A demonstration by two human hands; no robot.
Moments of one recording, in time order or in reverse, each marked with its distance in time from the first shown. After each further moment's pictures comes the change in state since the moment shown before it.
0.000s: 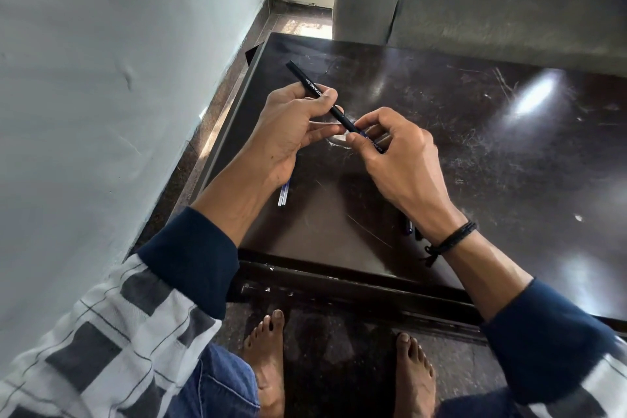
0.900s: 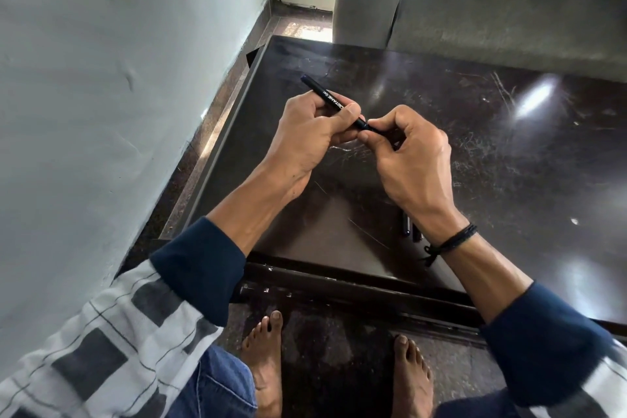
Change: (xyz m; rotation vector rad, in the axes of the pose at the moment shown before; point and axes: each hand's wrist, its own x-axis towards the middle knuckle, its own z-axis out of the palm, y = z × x) left_hand -0.005 -0.014 0.019 0.054 -0.043 0.146; right_hand -0.002 0.002 -0.007 0.096 0.136 -0.040
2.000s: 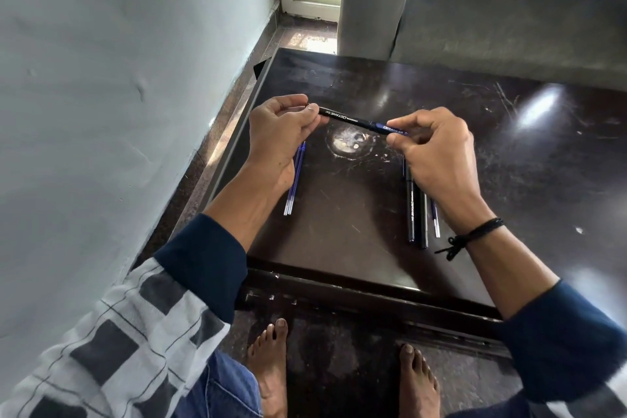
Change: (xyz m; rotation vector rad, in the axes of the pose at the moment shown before) left_hand 0.019 0.000 -0.029 -0.205 0.340 -0.070; right_hand 0.026 0.016 -0.018 -0.026 -0.042 0.158
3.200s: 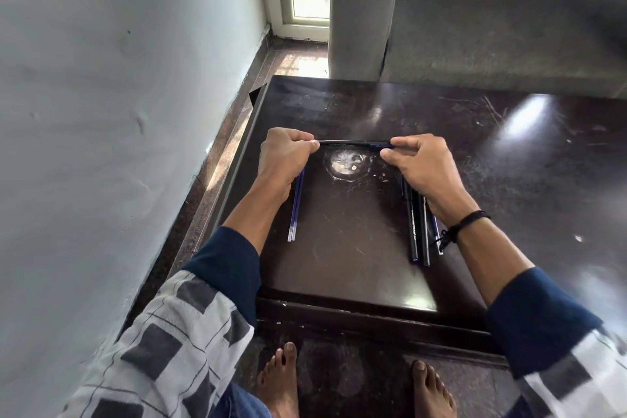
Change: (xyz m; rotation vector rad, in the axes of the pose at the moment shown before) left_hand 0.050 -0.021 -0.003 0.725 0.012 0.038; right_hand 0.033 0.028 0.017 0.122 -0.114 0.296
